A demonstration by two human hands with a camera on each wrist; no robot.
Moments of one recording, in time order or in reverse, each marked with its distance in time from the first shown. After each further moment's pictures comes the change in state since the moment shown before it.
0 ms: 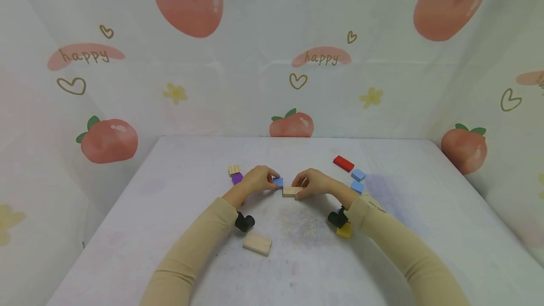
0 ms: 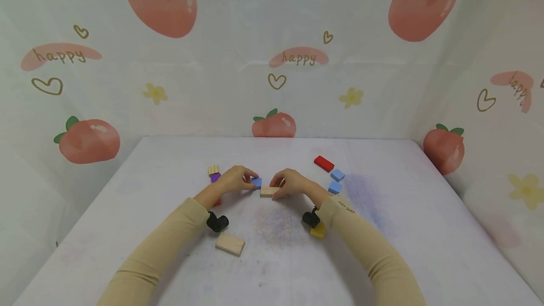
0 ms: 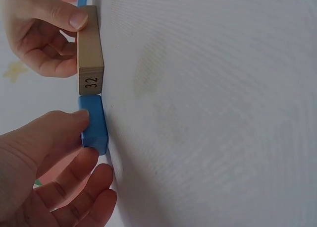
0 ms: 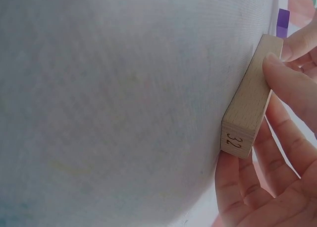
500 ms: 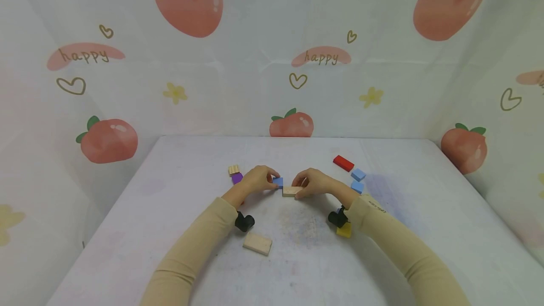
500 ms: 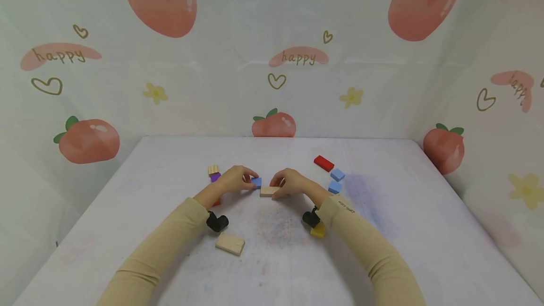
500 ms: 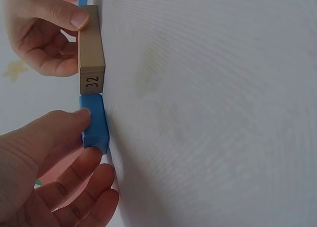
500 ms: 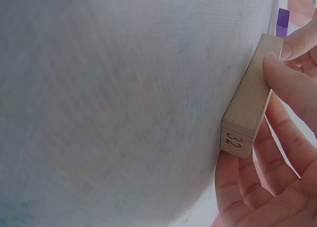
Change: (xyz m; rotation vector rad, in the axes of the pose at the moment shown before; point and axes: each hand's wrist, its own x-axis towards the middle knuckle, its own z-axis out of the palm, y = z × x) left_hand 0.000 -0.001 0.000 -0.002 -0.003 0.004; right_hand 0.001 0.003 0.000 0.002 0.002 -0.007
